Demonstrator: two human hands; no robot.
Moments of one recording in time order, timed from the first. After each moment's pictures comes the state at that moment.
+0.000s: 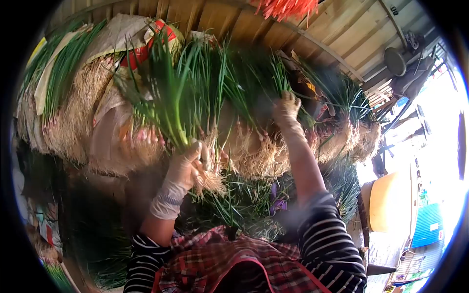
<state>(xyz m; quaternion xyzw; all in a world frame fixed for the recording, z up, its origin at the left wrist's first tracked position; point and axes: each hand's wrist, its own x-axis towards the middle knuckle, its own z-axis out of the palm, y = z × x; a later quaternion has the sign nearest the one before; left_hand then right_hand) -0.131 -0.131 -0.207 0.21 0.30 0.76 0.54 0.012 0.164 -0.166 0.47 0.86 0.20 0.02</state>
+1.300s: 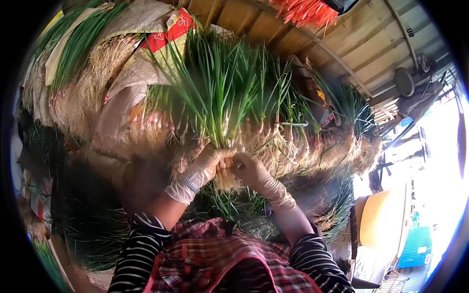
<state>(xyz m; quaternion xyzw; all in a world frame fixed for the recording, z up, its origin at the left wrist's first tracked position) -0.107 -0.112 -0.221 0.14 0.39 0.67 0.62 0.044 -0.011 -0.223 0.16 0.93 -0.30 -0.16</state>
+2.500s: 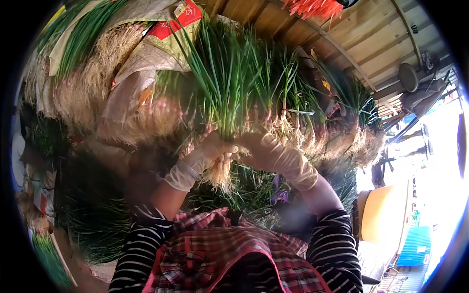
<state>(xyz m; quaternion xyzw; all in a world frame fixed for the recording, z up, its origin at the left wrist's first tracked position) -0.119 -0.135 -0.212 0.26 0.44 0.59 0.63 0.016 -0.010 -0.164 -0.11 0.98 0.08 -0.10</state>
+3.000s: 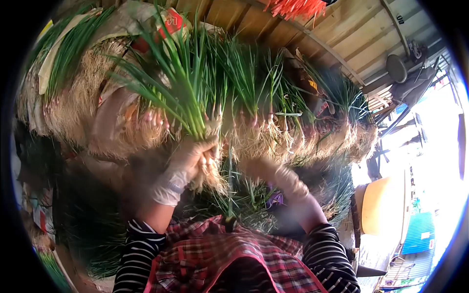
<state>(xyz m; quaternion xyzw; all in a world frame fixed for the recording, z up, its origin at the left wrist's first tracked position) -0.122 -0.136 -0.210 0.19 0.32 0.74 0.57 0.080 0.014 -0.221 0.12 0.95 -0.03 0.29</state>
